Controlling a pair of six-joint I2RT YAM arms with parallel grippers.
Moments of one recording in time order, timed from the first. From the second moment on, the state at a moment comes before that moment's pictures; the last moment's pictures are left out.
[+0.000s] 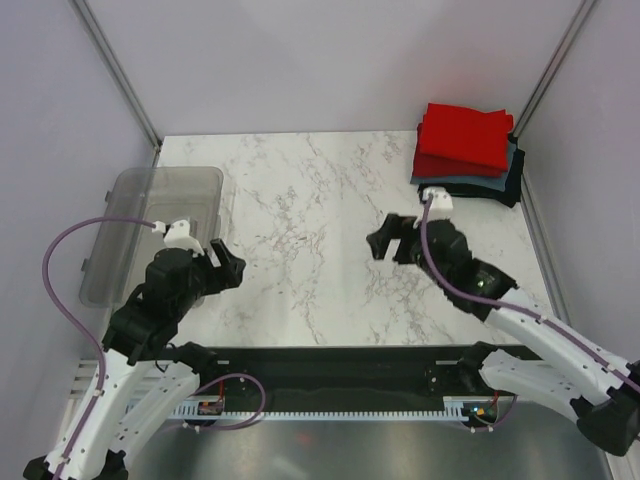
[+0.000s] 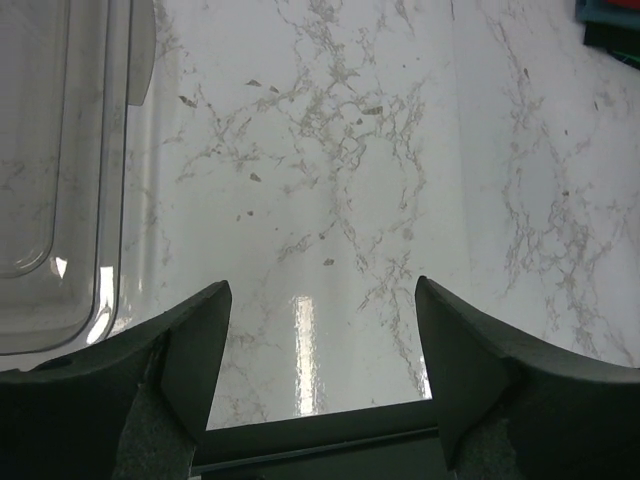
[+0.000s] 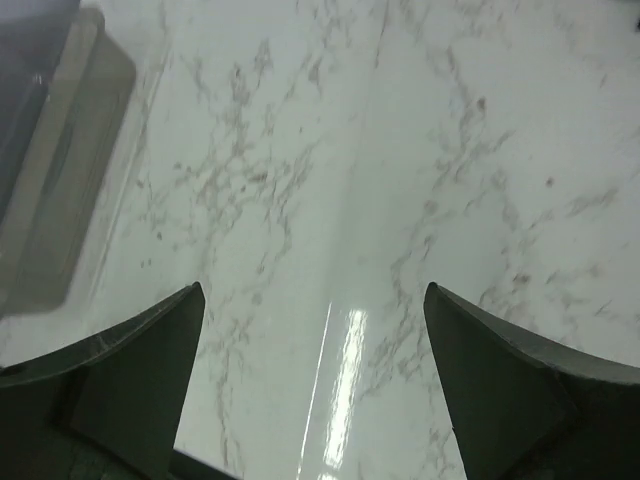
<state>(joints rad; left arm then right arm) -0.43 0.53 0.83 -0.82 -0.17 -0.51 0.61 0.97 0.90 -0.30 0.24 0.55</state>
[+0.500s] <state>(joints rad) -0.43 0.49 0.33 -0.22 -0.50 -0.24 1.47 0.92 0.50 -0.23 0.77 0.91</state>
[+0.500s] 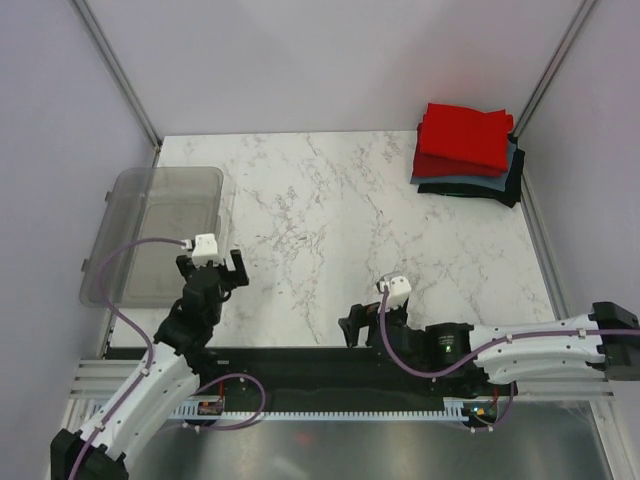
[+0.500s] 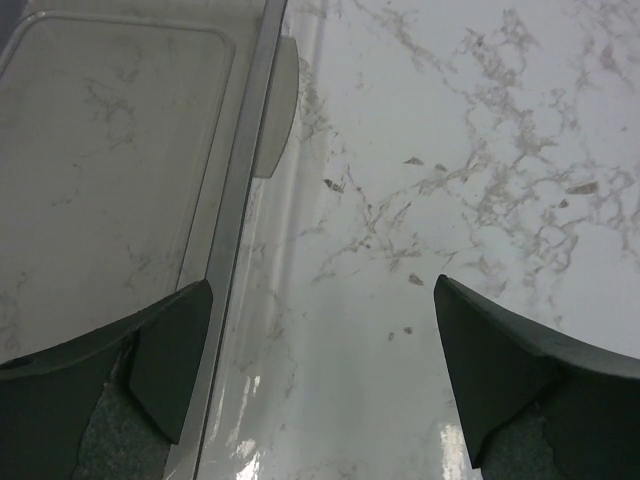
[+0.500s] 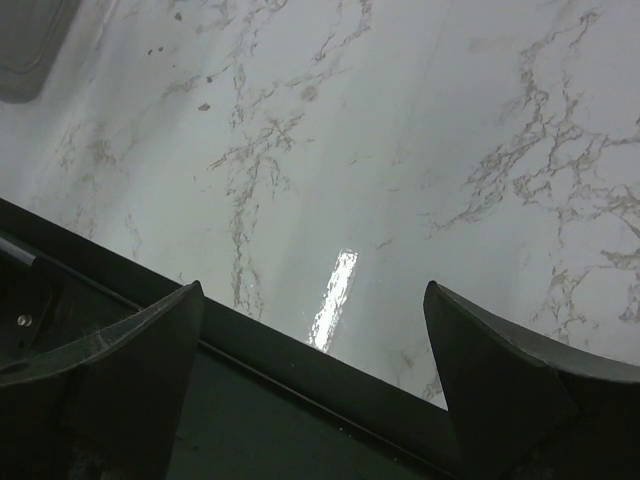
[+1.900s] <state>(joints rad) -0.06 1.42 0.22 1.05 -0.04 -0.05 0.96 0.57 0.44 -0.05 1.20 0.27</state>
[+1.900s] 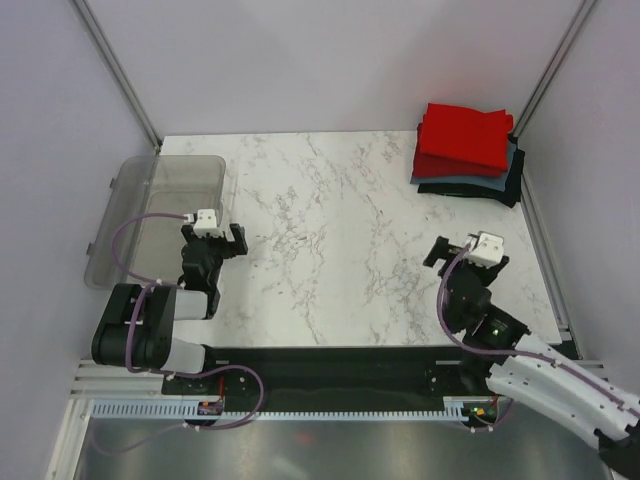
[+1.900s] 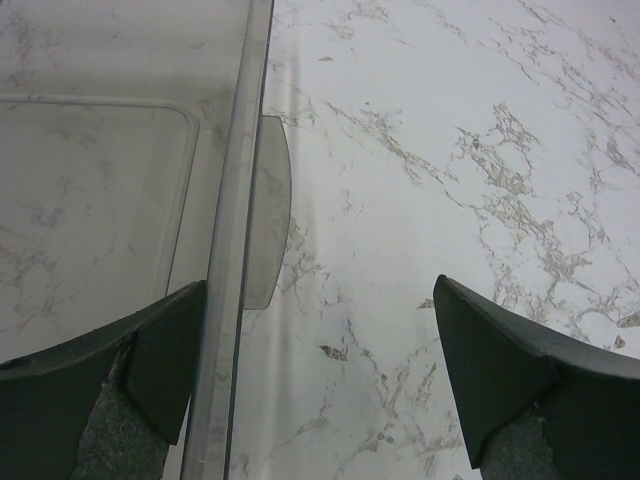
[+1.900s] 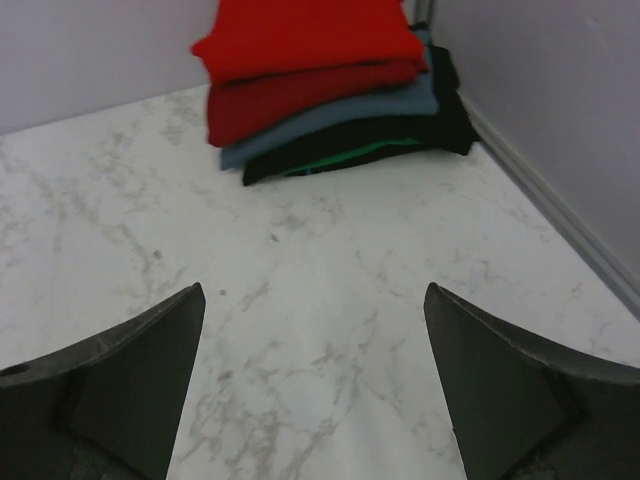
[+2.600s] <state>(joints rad) -0.06 1.42 0.22 1.06 -0.04 -0.05 0.10 1.44 0.22 0.97 0.51 0.11</state>
